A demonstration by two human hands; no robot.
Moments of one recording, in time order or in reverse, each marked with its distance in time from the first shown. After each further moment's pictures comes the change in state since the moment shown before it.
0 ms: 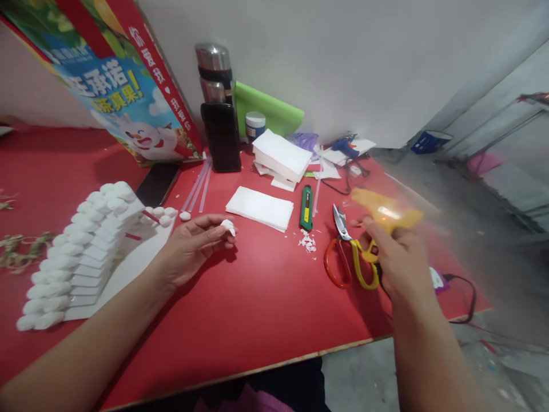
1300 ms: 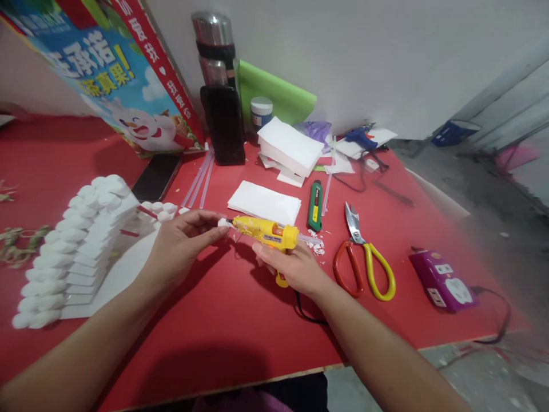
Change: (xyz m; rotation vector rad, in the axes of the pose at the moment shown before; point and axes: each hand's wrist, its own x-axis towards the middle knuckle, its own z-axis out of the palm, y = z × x) left_hand -0.003 0.004 0.004 0.388 0.278 0.152; right_hand -0.041 -0.009 0.119 0.371 -0.886 0.004
